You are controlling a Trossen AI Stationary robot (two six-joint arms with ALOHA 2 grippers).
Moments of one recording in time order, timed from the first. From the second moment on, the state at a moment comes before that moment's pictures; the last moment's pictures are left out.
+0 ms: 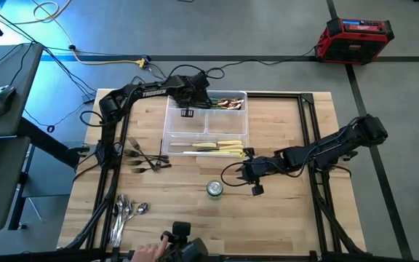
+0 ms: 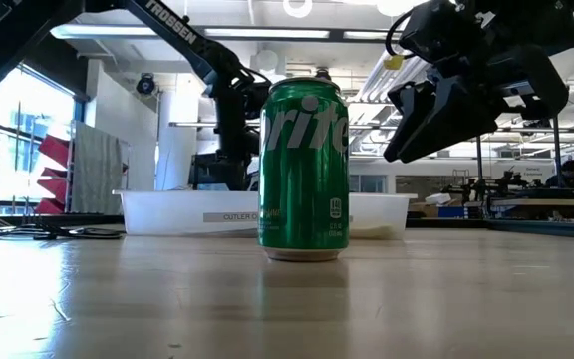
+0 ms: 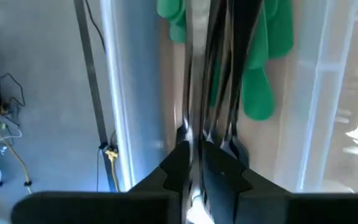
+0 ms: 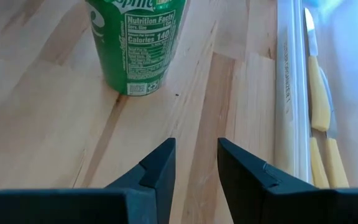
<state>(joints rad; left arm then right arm) 0.60 2.03 1.56 -0.77 -0.35 0.74 0.25 1.42 0.68 -0.05 0.15 -0.14</state>
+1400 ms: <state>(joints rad) -0.22 1.37 0.68 -0.91 -0.06 -0.64 0.25 1.42 0.68 -0.04 0.14 -0.13</state>
